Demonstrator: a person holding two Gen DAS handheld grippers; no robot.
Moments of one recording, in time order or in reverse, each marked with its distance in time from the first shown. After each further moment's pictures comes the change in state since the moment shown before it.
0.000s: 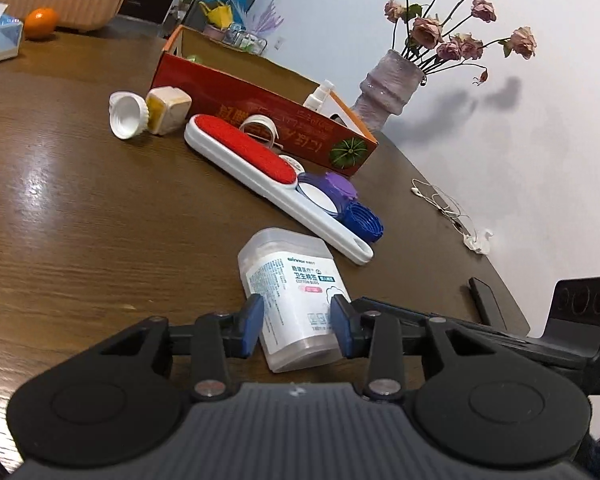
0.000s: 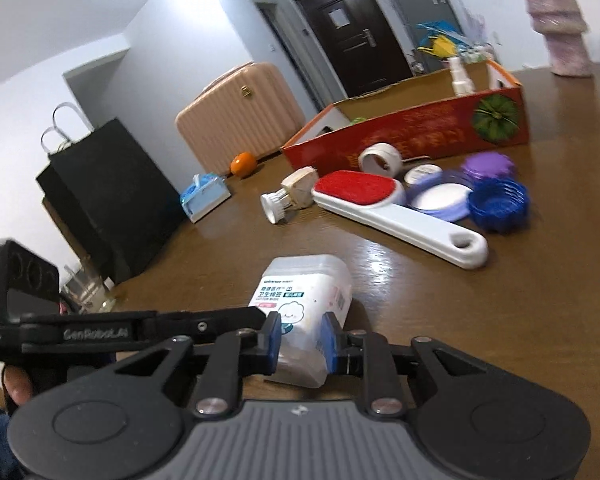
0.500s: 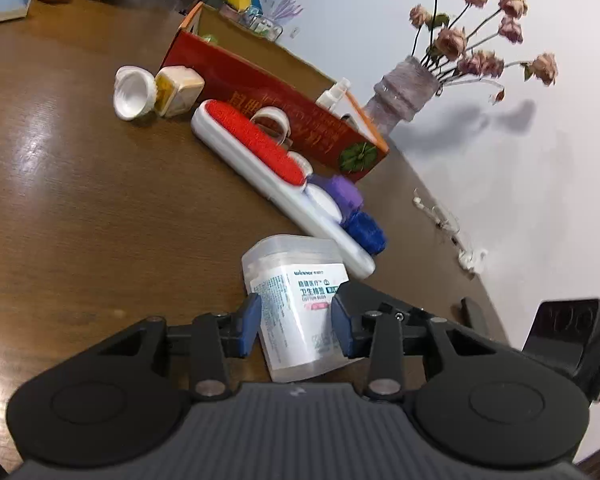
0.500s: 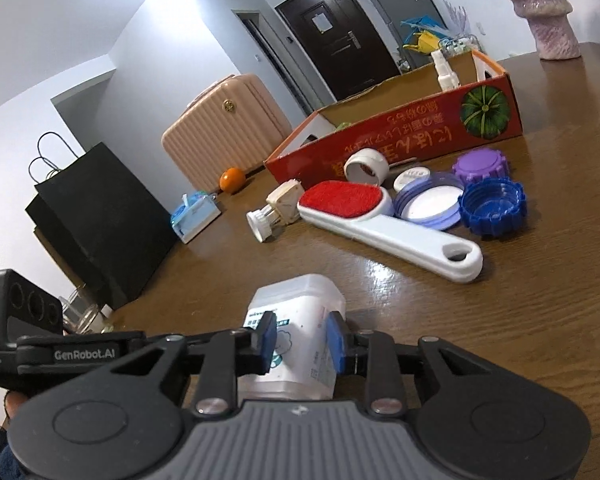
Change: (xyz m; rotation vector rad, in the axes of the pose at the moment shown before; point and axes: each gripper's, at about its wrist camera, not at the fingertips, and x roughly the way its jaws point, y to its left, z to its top) left arm 0.016 0.012 0.020 -0.106 0.013 -0.043; right arm 0.017 -0.013 0.014 0.059 -0.031 0.002
